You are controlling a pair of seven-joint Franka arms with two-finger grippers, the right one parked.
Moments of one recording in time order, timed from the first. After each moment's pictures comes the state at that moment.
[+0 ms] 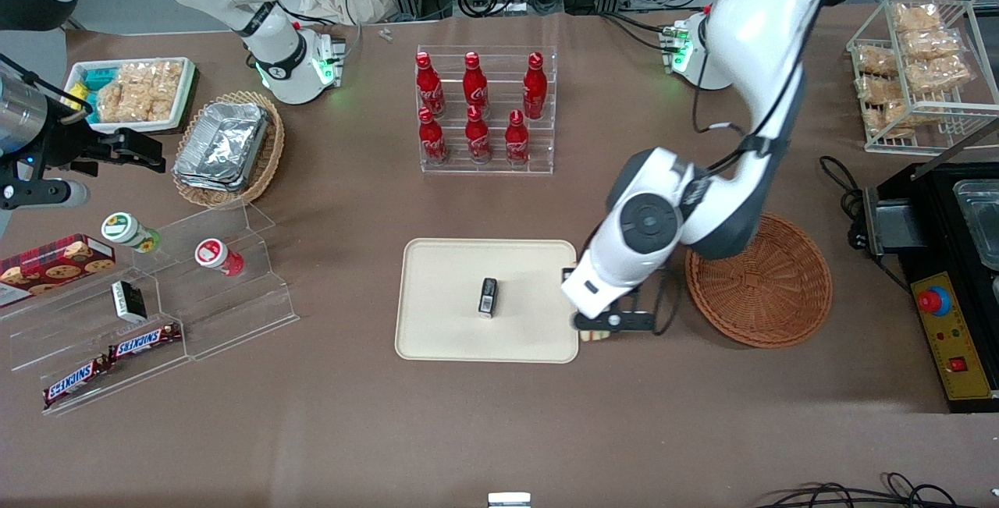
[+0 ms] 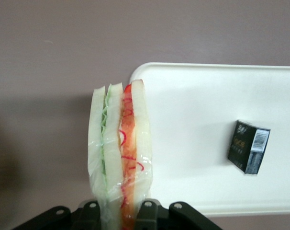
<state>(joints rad) -0.40 0.69 -0.19 -1.40 0.05 2.12 -0.55</state>
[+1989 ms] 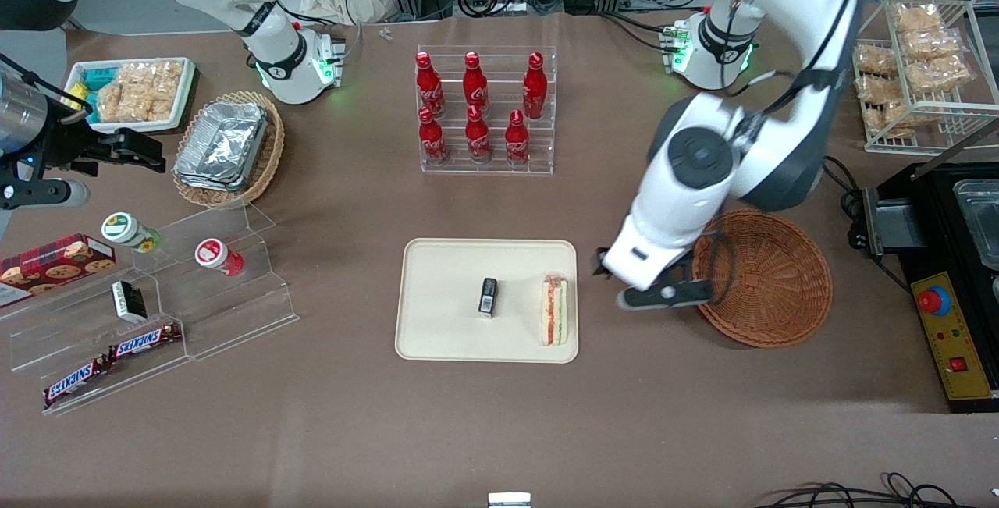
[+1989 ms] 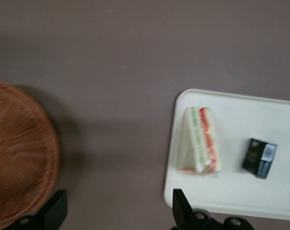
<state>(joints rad) -0.29 0.29 -0.17 -1.67 0.12 2.06 -0.60</state>
